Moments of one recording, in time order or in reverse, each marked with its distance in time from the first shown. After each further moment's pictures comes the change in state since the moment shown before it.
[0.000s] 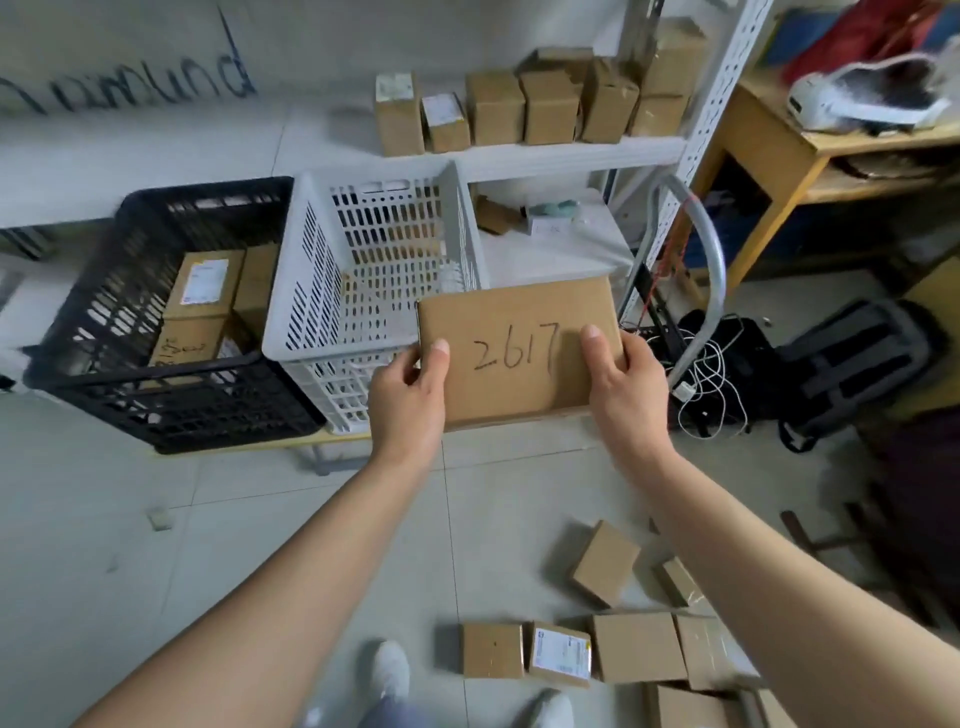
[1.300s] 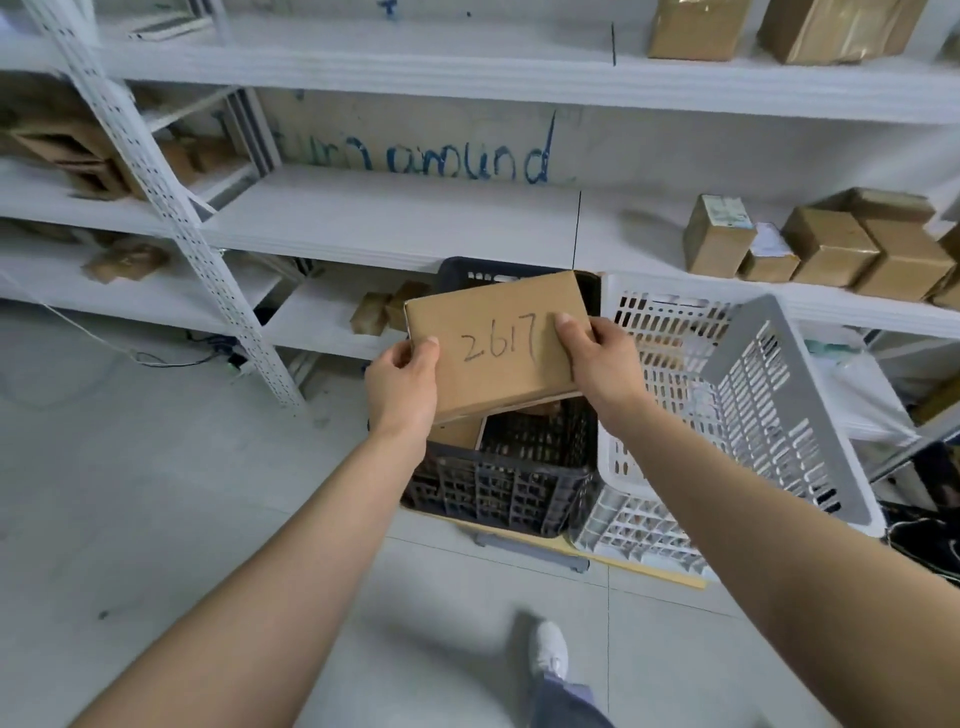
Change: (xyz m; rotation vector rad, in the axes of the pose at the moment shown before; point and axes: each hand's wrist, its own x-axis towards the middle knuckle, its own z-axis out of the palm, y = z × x) left_hand 0.237 -0.009 -0.379 -0.184 0.407 -0.128; right_hand -0.034 -0.190 0.448 0.015 -0.519 -0.160
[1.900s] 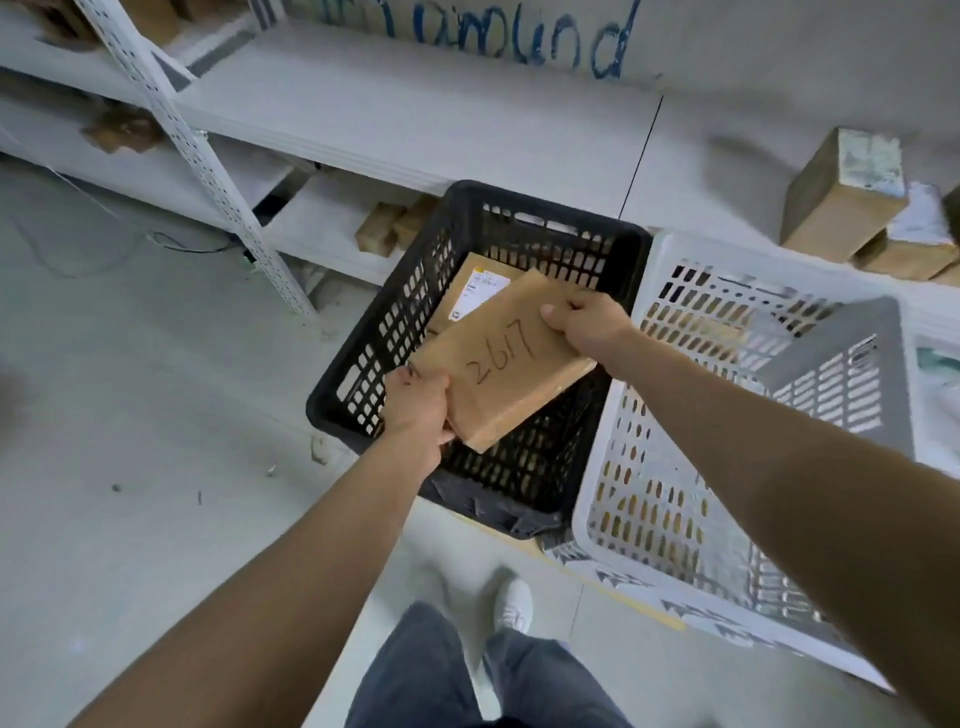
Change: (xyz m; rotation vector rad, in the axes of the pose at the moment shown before) left_hand 0.089 -0.078 0.113 -0.190 0.083 -0.575; right_hand 0.189 0.069 0.016 -0.381 -0.416 0.235
